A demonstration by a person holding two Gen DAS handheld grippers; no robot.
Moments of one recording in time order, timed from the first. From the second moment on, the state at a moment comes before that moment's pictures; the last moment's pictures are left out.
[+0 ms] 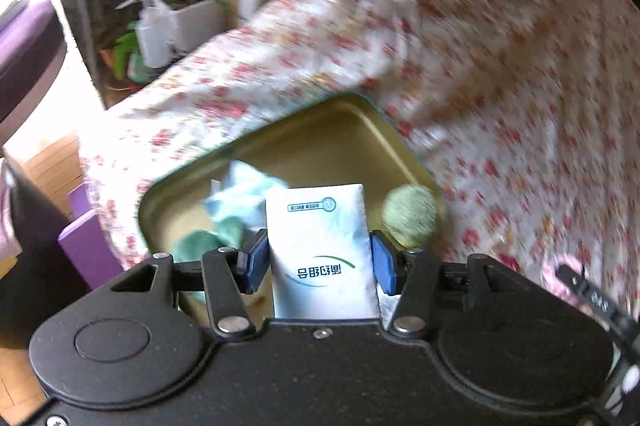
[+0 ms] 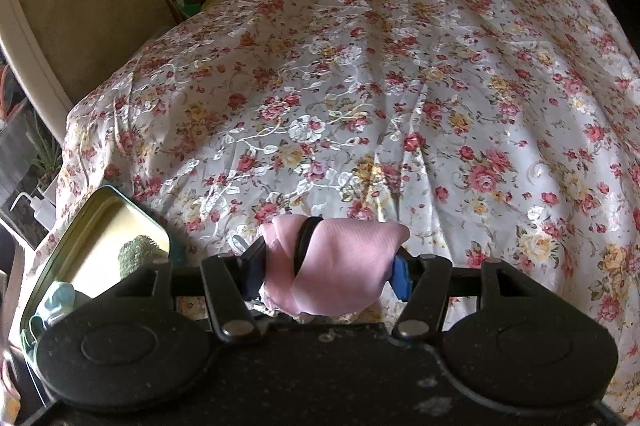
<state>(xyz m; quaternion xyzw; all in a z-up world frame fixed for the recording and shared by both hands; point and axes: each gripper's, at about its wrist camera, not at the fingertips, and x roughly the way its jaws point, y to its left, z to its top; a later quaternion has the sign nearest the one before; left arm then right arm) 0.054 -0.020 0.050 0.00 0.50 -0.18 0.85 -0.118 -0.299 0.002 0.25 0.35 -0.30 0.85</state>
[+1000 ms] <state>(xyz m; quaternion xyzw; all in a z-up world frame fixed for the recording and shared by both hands) 0.067 0.014 0.046 -0.04 0.52 -0.18 0.83 0.067 -0.189 0.048 0.20 0.38 -0.13 0.89</state>
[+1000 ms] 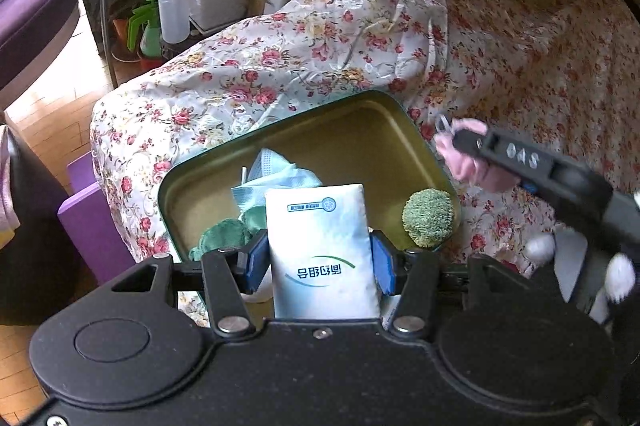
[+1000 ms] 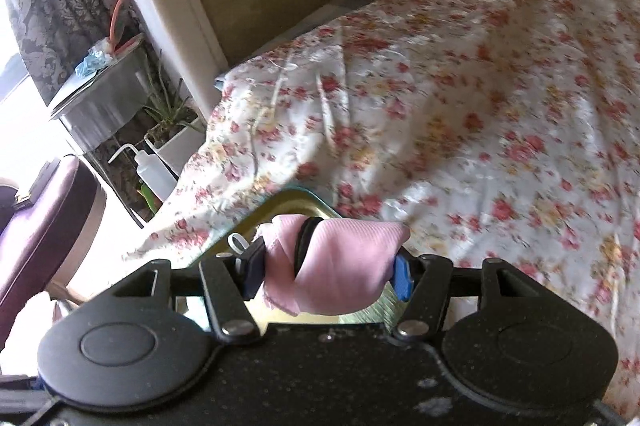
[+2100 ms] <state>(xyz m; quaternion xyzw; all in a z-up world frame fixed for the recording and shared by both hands) 0.076 -0.017 0.026 -0.01 0.52 -0.17 0.84 -0.045 -0.227 0.028 0.20 0.35 -0.17 0.90</state>
